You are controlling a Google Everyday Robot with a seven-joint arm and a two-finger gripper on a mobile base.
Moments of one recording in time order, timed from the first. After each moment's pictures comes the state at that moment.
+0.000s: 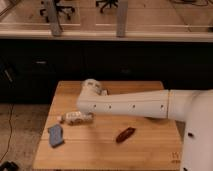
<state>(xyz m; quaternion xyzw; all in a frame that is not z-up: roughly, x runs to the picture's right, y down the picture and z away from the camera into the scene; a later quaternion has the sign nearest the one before) -0.124 0.120 0.787 -0.14 -0.16 -0.26 0.94</state>
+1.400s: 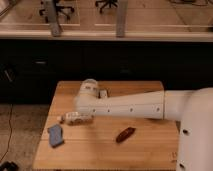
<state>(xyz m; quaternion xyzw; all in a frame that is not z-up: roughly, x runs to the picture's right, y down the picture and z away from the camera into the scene) -0.140 0.095 0.804 -0.06 -0.17 -0.27 0.95</state>
